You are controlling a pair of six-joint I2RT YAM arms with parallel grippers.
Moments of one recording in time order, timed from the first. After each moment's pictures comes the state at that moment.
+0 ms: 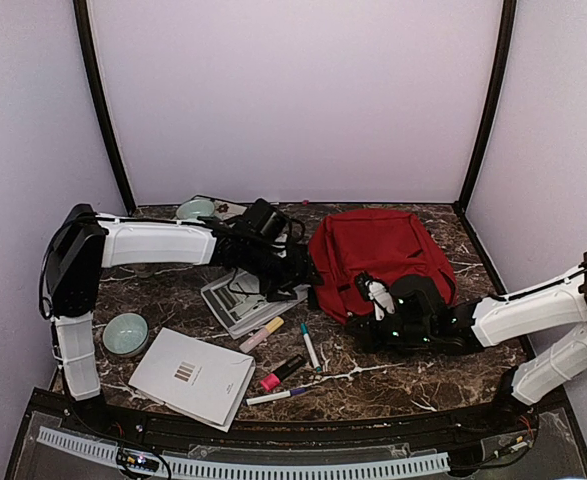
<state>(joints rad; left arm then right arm) -0.82 1.94 1.44 -0.36 0.33 -0.94 0.94 1.37 0.49 0.25 -0.03 0.42</state>
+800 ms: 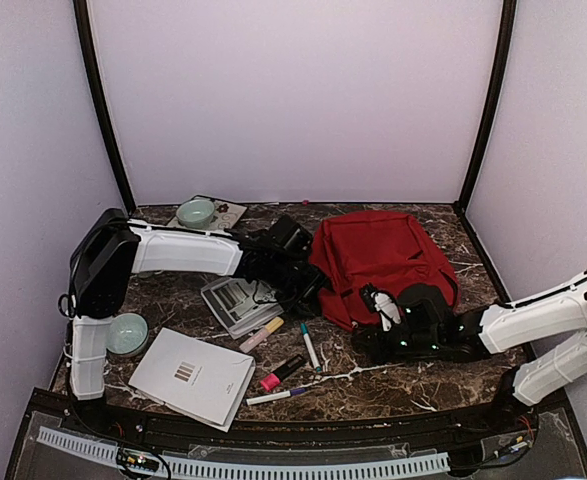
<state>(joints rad) -0.88 2.09 1.53 -0.36 0.31 -1.53 0.94 1.32 0.42 0.23 -0.08 0.41</state>
